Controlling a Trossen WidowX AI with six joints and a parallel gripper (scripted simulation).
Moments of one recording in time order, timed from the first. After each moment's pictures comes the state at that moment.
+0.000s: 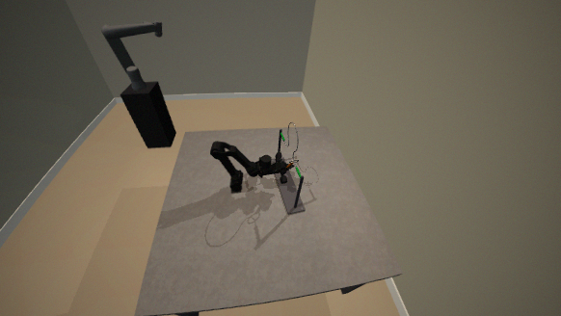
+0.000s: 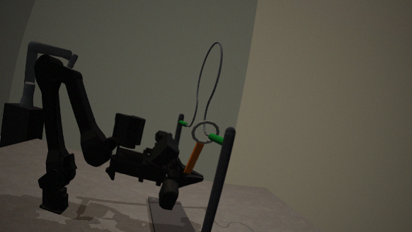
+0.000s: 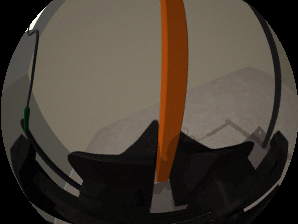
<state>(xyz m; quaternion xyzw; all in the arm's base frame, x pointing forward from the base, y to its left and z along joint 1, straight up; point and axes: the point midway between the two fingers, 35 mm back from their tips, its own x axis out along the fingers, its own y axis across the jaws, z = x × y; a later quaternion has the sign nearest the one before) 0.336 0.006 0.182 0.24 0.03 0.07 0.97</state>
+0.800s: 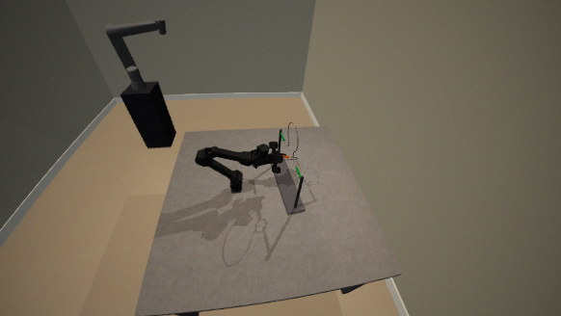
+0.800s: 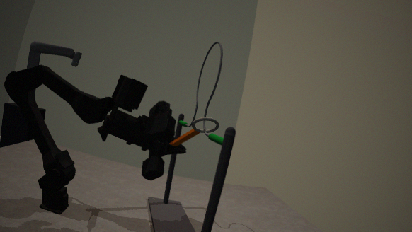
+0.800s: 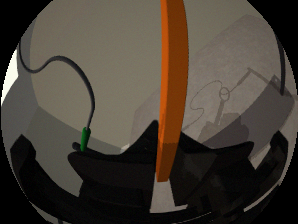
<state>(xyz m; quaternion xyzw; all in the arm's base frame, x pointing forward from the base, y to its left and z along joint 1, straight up) 0.292 0.052 0.235 0.44 0.18 0.14 0.87</state>
